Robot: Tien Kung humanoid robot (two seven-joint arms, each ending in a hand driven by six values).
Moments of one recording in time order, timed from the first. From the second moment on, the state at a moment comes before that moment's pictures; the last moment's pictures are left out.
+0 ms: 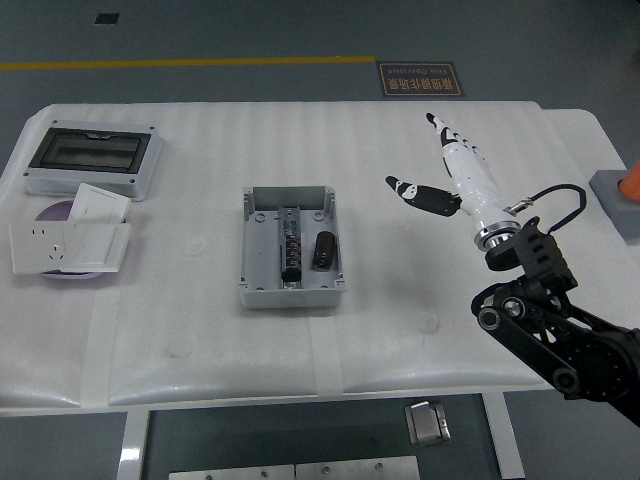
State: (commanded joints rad) left arm -0.06 0.21 -1.33 -0.21 1.56 -0.16 0.42; right arm 0.39 -0.35 0.92 1.37 -1.68 -0.51 -0.23
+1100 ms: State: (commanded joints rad) left arm -0.10 0.23 -1.33 -0.21 1.58 -0.16 0.41; right arm 0.19 -0.41 1.39 1.50 -0.97 -0.60 0.29
